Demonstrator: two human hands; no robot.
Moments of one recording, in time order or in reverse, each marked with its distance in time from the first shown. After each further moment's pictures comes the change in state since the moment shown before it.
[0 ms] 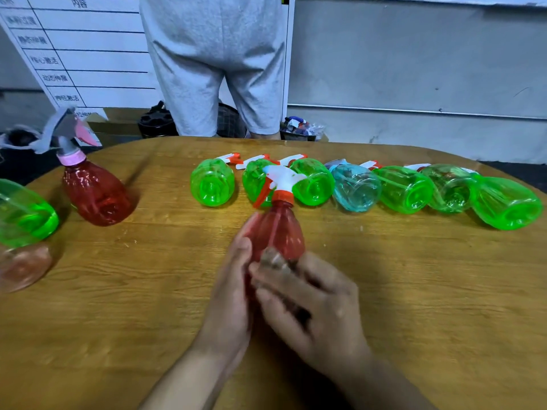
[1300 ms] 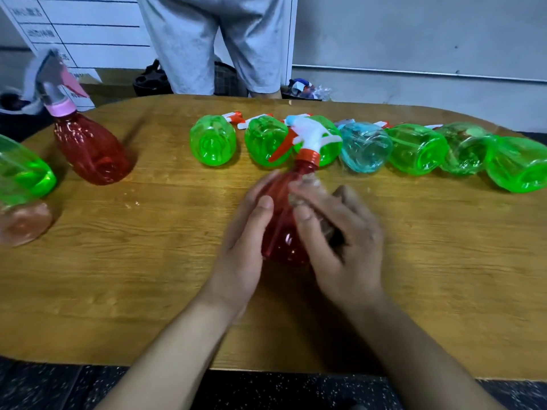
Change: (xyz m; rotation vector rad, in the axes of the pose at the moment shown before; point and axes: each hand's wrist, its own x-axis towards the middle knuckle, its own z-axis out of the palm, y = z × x) left_hand 0.003 -0.005 -0.002 0.177 -0.005 0.089; right_hand 0.007 0.010 -0.008 0.034 0.150 0.205
